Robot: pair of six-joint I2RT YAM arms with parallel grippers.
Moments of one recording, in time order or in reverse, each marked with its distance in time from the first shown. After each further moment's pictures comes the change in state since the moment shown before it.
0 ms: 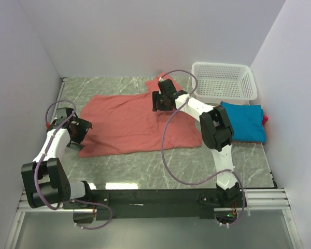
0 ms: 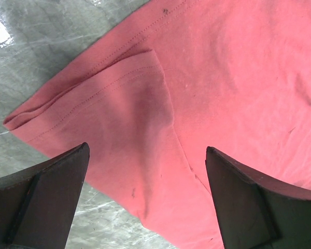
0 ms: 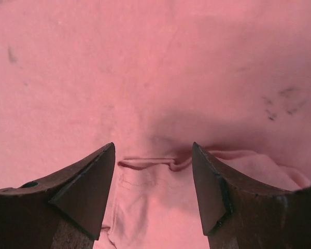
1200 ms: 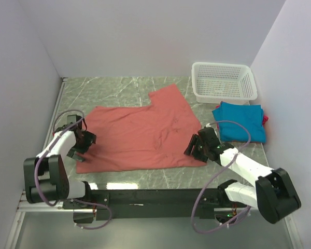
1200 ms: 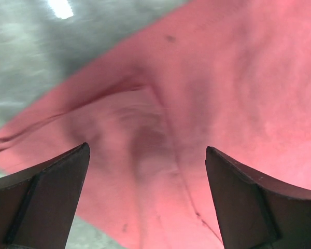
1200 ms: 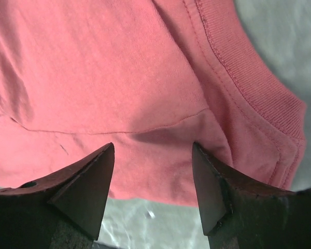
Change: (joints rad) left arm -0.087 0.055 -0.083 -0.084 -0.126 -0.022; right arm -0.093 -1.046 -1.252 0.094 -0.019 0.417
